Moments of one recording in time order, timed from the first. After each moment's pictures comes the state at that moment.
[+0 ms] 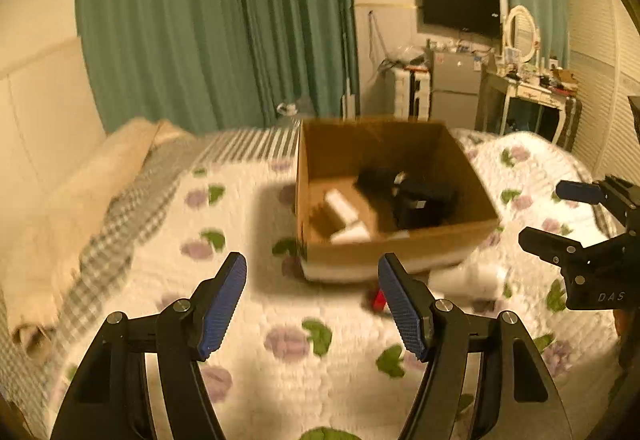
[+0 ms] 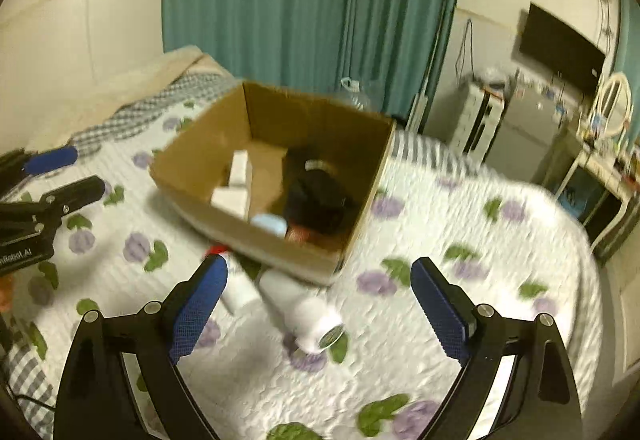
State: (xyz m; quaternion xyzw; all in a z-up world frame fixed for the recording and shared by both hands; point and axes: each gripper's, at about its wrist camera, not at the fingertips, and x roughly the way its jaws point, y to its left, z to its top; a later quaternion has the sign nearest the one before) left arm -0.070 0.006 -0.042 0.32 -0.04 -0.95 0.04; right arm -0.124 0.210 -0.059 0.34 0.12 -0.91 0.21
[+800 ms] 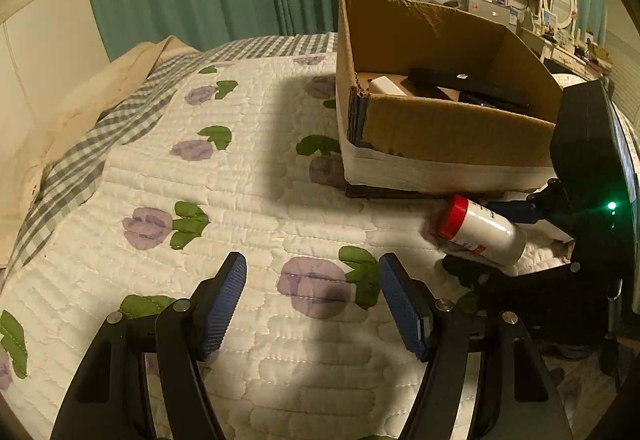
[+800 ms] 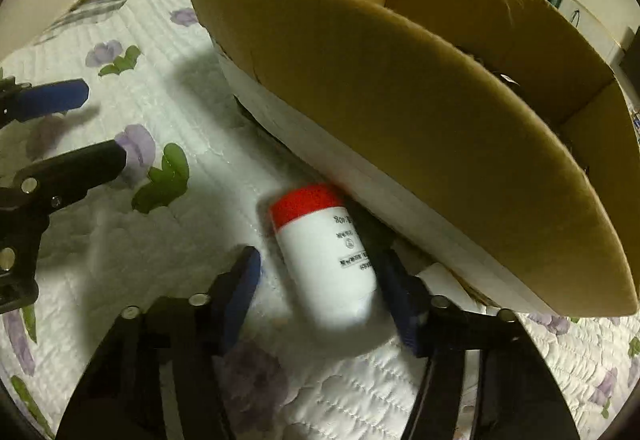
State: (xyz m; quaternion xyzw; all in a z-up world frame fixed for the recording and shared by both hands) left arm -0.094 -0.024 -0.133 0.41 -0.02 -0.91 0.08; right arm -0.164 0.093 -0.182 0.42 0.24 -0.82 0.30
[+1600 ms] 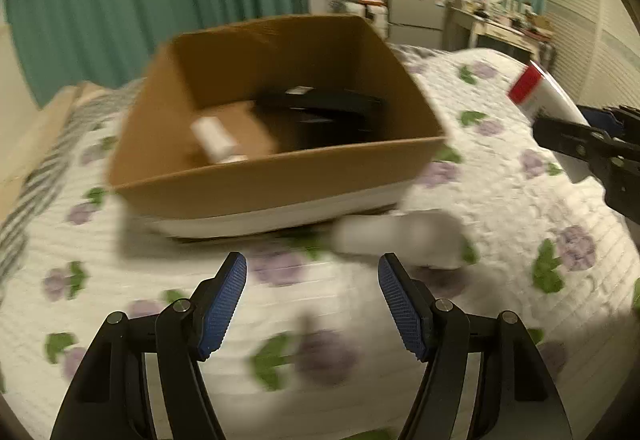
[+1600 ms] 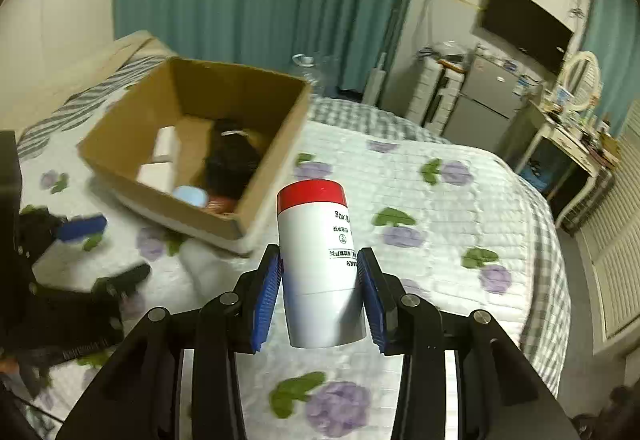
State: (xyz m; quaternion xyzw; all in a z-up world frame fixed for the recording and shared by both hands) left arm -0.122 0.105 -0.114 0.43 -0.05 -0.90 -0.04; right arm -0.143 0.279 -0.056 0.36 0.14 -0.92 0.12
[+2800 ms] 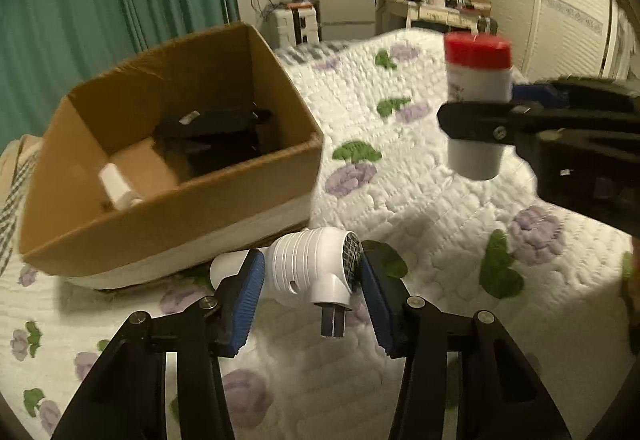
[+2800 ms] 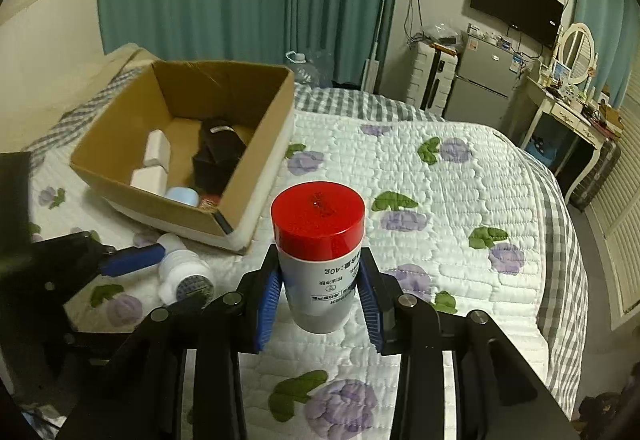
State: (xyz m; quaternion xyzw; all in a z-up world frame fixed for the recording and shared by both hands) left arm -0.132 0.149 -0.115 0.40 -0.10 -0.90 -0.14; right arm -0.147 0.287 -0.067 0.37 0.09 -0.91 0.13
